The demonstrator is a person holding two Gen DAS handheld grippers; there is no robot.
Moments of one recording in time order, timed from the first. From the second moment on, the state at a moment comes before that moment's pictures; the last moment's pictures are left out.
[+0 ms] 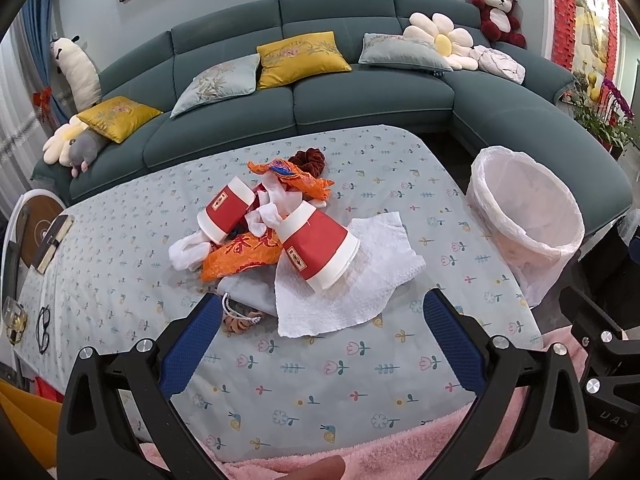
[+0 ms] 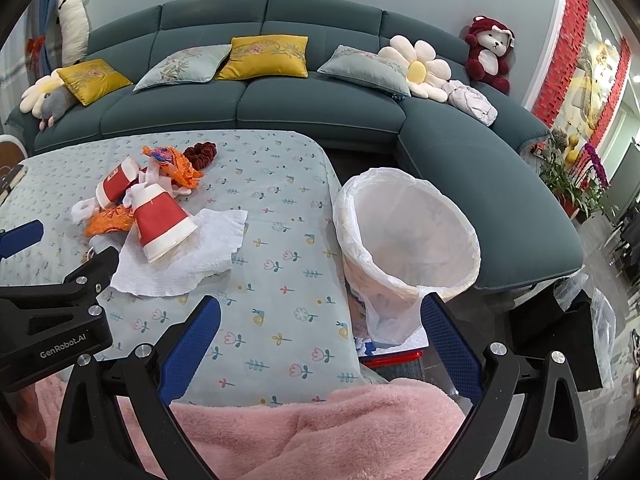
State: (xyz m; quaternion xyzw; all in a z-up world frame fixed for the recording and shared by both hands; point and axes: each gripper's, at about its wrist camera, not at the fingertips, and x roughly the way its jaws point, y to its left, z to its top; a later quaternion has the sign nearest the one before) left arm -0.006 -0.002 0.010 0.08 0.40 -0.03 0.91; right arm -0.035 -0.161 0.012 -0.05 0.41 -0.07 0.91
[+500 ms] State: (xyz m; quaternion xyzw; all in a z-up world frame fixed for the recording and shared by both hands) left arm -0.007 -0.001 0.009 0.08 0.40 -0.03 0.91; right arm -0.035 -0.161 0.014 -0.05 0.41 -0.08 0.91
